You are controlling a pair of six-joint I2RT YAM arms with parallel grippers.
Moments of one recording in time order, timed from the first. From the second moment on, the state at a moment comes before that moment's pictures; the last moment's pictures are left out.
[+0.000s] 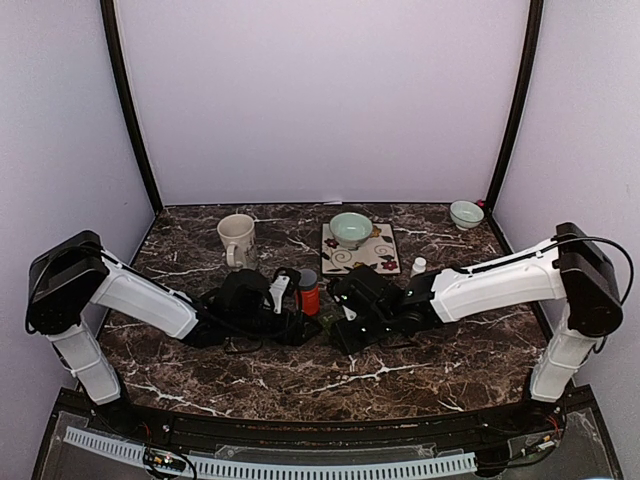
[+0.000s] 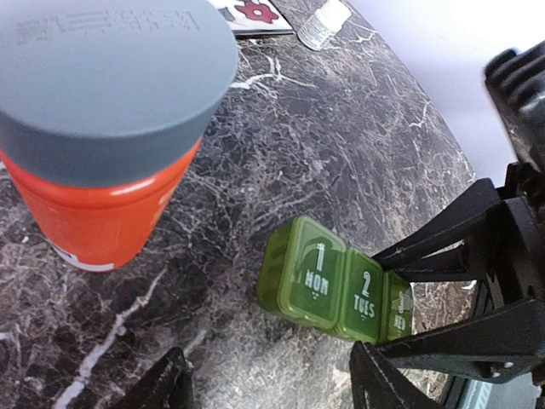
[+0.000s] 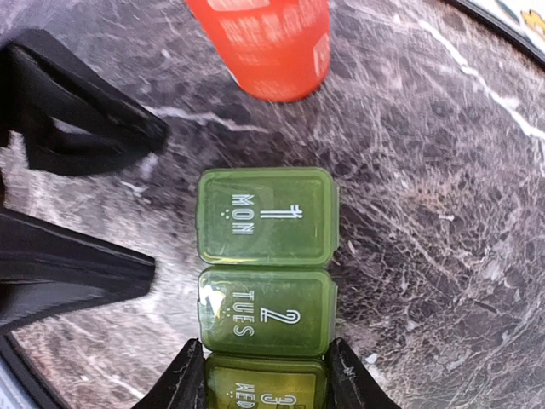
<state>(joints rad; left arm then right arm) -0.92 1.70 0.68 0.43 0.16 -0.55 1.11 1.74 1.04 -0.31 0.13 0.53</state>
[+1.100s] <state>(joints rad) -0.89 1.72 0.68 0.55 0.37 -0.70 1.17 1.69 1.04 -0.31 0.12 0.51</state>
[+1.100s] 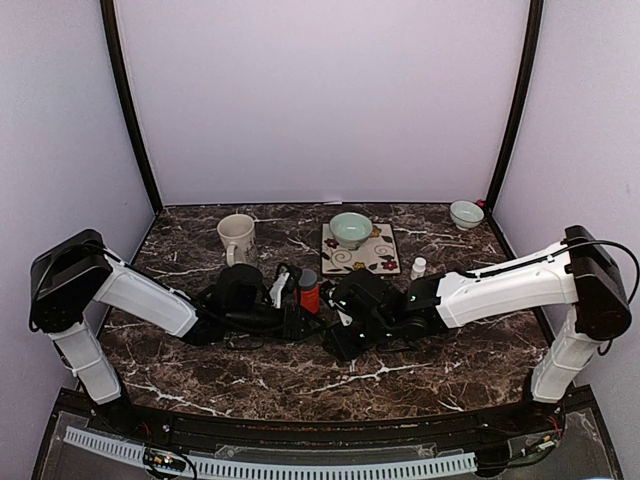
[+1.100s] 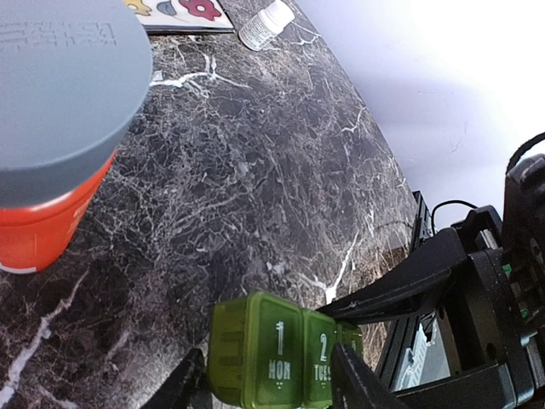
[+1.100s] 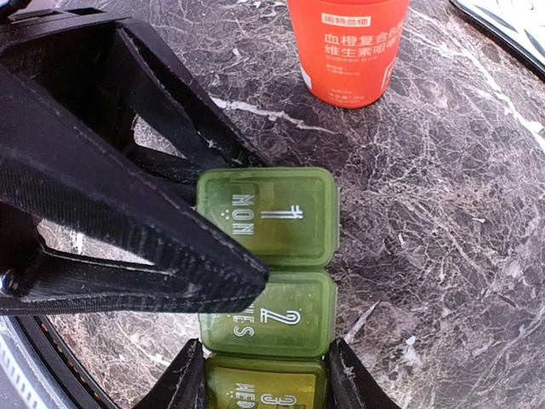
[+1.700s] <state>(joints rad) -0.89 1.73 0.67 0.59 0.43 -0.74 1.17 1.67 1.04 -0.29 0.13 0.51</state>
